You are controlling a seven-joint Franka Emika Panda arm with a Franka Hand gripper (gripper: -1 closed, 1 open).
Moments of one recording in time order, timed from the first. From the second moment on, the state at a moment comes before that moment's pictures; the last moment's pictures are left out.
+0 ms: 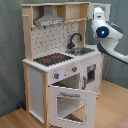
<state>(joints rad) -0.87 -1.40 0.93 -2.22 -0.30 2.41 0.27</state>
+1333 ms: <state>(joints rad) -0.73 -1.49 1.07 -2.21 -0.55 2.54 0.16</state>
